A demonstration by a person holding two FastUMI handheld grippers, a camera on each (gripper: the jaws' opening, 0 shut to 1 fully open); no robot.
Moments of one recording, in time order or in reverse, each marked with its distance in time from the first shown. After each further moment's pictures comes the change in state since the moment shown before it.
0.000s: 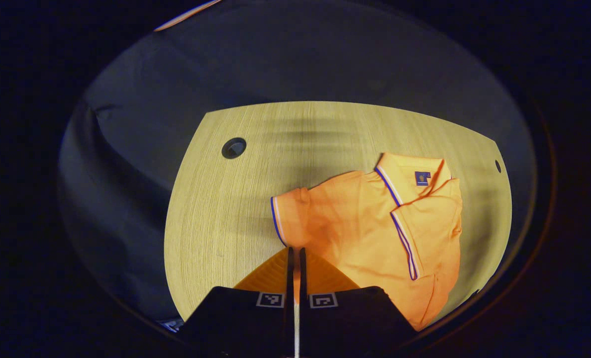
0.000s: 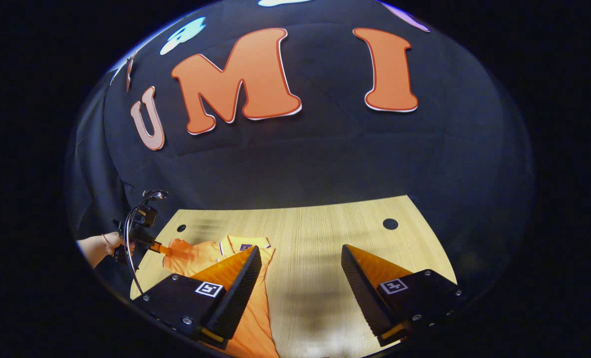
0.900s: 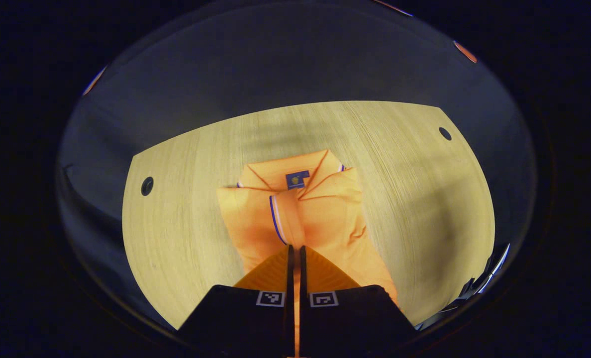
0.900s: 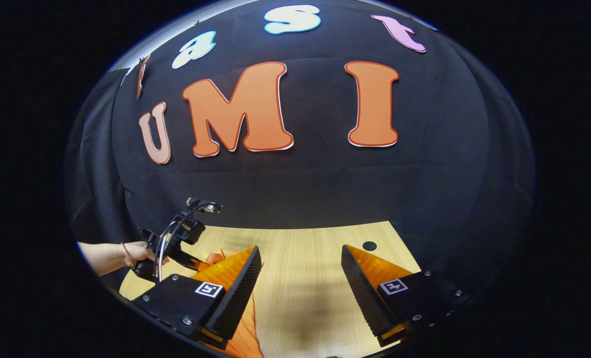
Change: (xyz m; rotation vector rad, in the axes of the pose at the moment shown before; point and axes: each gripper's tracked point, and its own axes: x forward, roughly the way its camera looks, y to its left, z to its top) left arm -0.015 -0.212 0.004 0.202 -0.015 -0.174; right arm -0.065 -0.035 0.024 -0.041 -0.131 -0.079
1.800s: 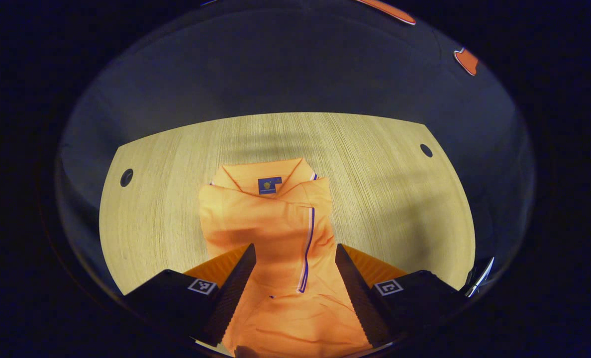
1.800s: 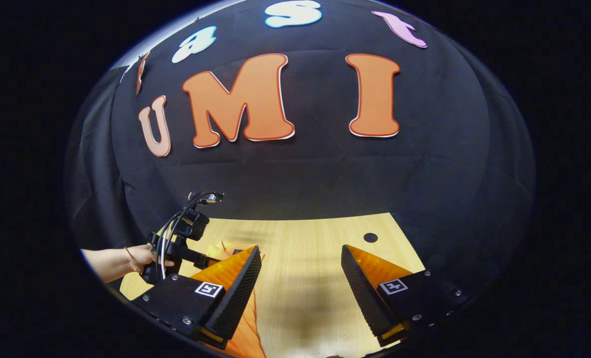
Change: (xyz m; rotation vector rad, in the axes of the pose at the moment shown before) left arm -0.014 -0.023 0.004 -0.086 -0.112 -0.109; right arm 0.003 0.022 -0.010 -0.007 0.049 0.027
